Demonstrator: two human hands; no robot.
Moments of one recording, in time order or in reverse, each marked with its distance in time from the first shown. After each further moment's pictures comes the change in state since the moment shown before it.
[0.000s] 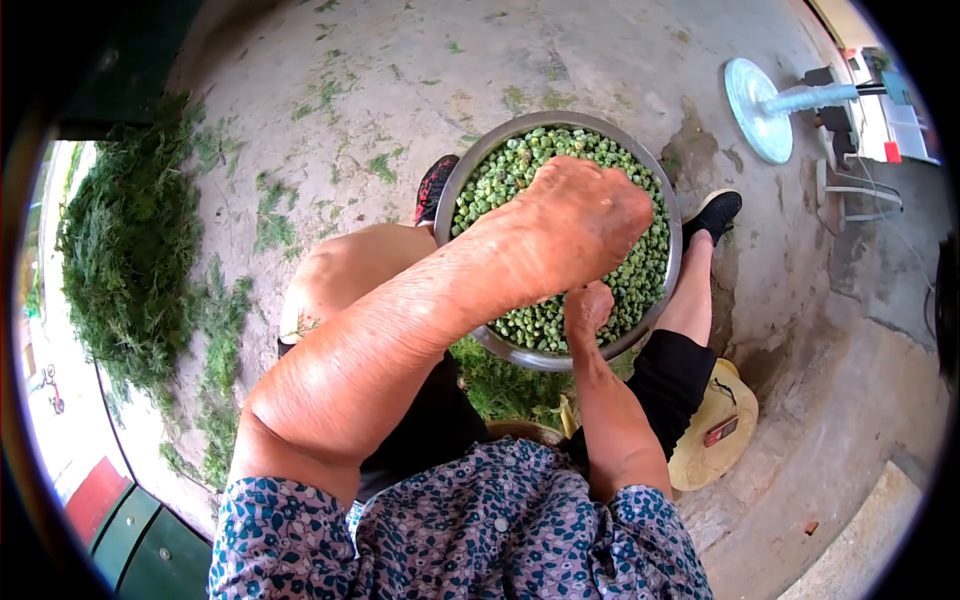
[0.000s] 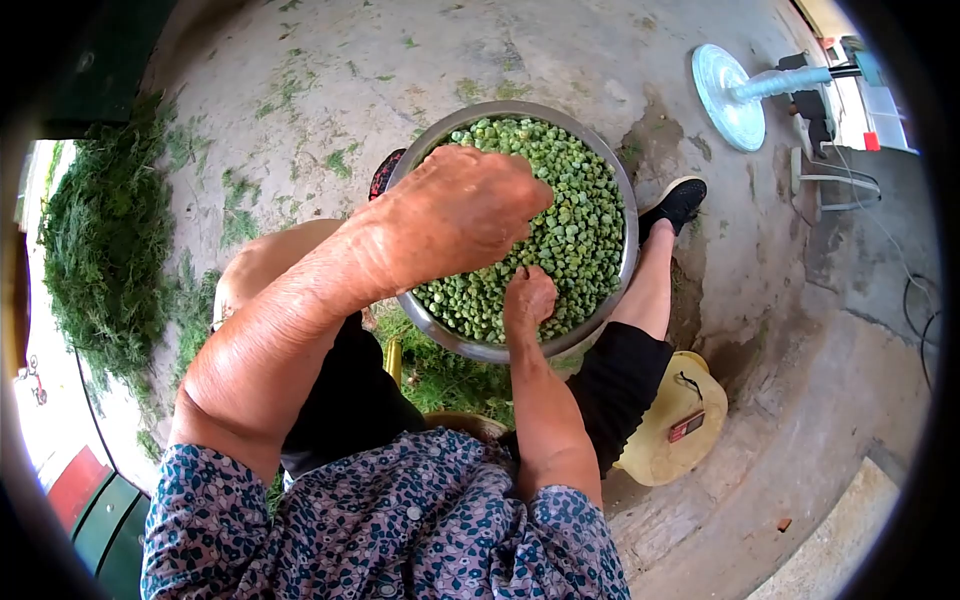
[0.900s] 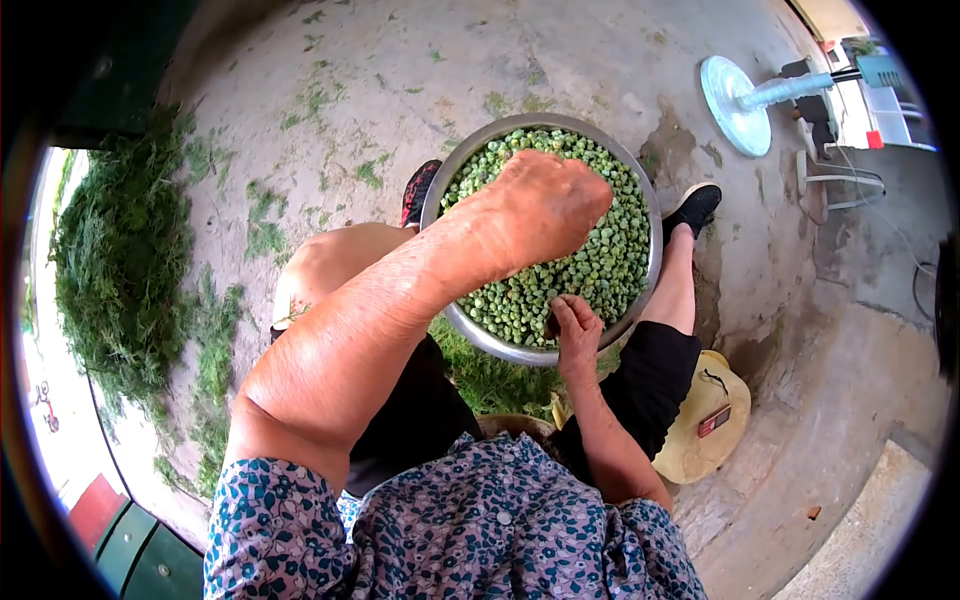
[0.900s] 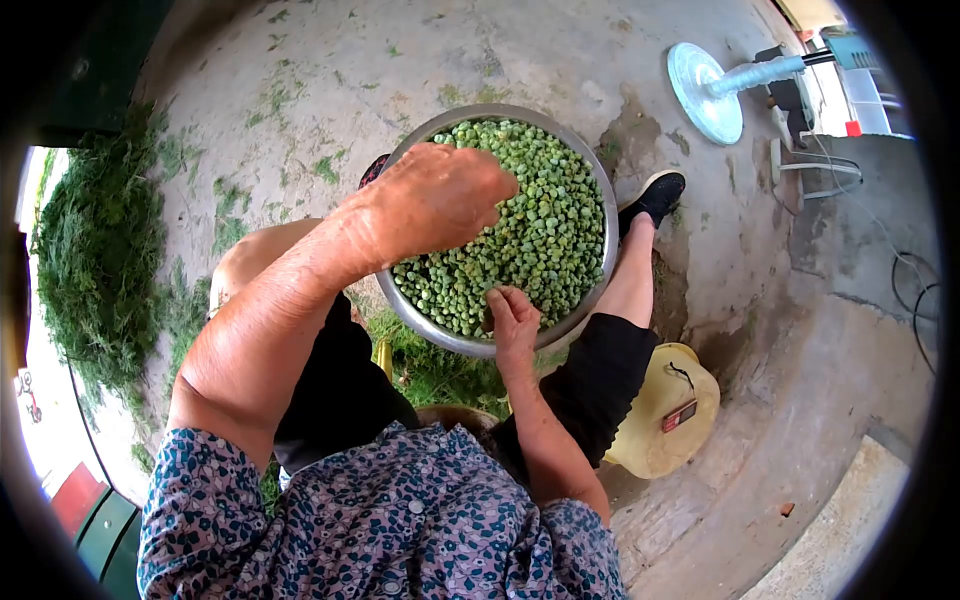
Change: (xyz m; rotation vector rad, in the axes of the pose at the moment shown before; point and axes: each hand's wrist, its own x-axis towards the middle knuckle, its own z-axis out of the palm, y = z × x) left_hand -0.005 -0.001 0.003 -0.004 -0.050 -0.030; right_hand -0.063 -0.010 -0.080 1.092 -0.438 0.007
